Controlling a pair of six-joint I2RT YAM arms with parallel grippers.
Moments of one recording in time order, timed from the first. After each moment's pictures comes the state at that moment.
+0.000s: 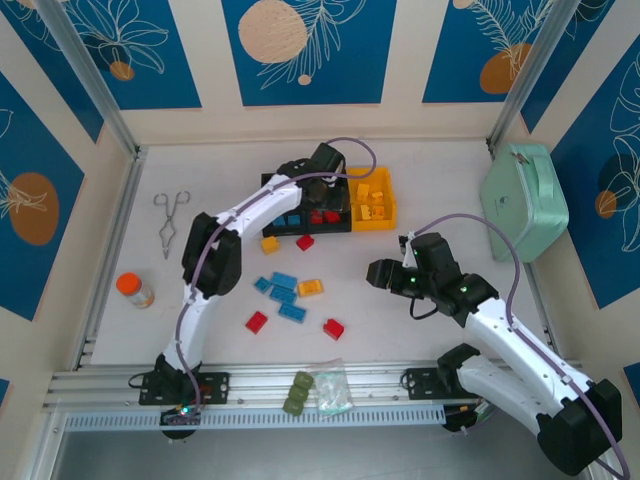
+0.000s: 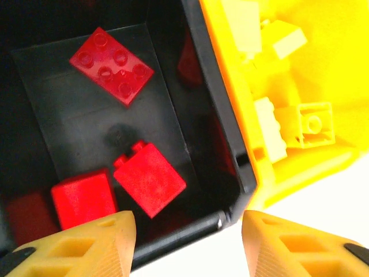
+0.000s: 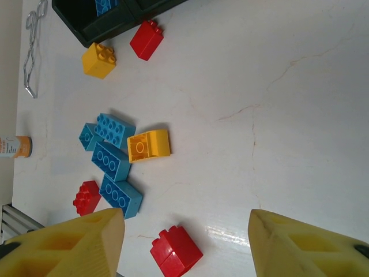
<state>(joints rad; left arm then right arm) -0.67 2.19 1.98 -0.78 0.06 -0.46 0.49 0.84 0.62 -0.57 -0.26 0.72</state>
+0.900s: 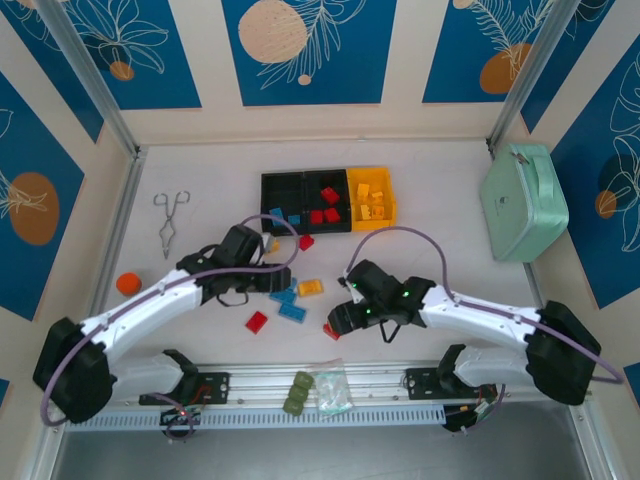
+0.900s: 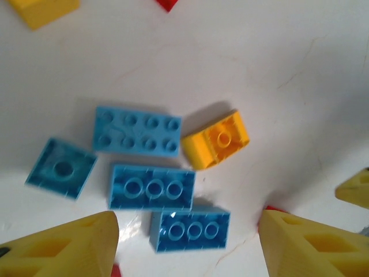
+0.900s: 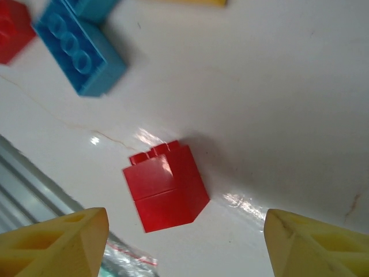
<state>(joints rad) -0.64 1.16 0.76 -0.57 0.17 -0.59 0.95 1.21 0.63 -0.51 -0.15 0.54</state>
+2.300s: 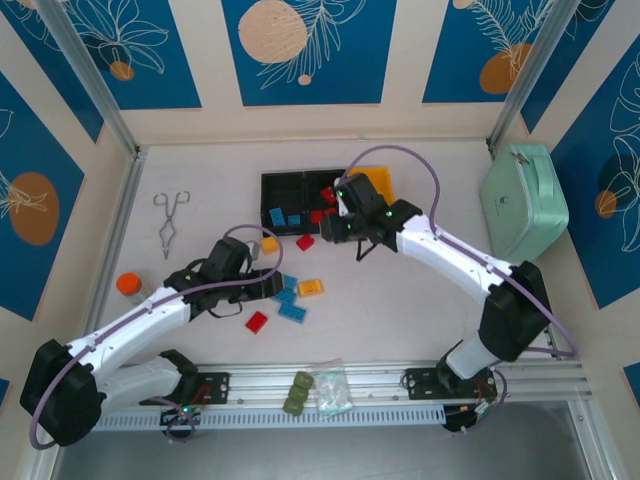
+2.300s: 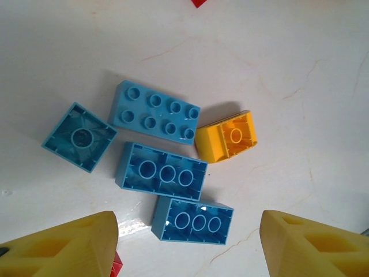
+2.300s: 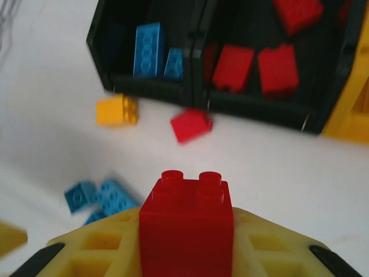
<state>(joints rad) -0.62 1.05 0.64 -0.48 0.18 -0.73 0.66 1.56 1.29 -0.62 -0.03 0.45</state>
